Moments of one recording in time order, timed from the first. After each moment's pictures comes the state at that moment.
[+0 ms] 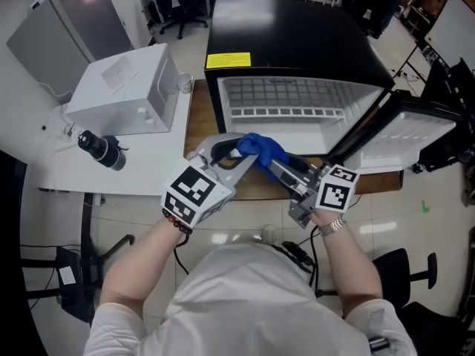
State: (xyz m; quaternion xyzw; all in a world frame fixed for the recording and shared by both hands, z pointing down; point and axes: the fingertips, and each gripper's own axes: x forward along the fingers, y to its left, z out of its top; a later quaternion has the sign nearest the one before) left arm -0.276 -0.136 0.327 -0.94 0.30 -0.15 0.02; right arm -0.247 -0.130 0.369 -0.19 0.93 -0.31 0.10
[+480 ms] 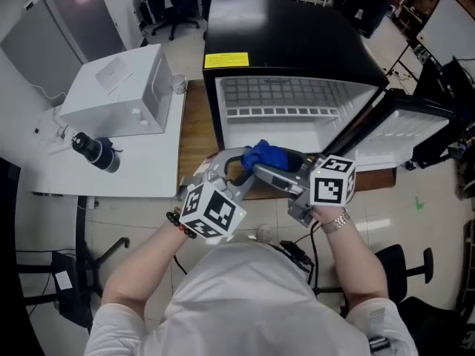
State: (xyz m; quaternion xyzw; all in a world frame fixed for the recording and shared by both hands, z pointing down) left arm -0.260 -0.117 0.377 -0.91 0.28 -0.25 0.17; right arm -0.268 -0.121 0.359 -0.19 0.94 -0.29 -0.01
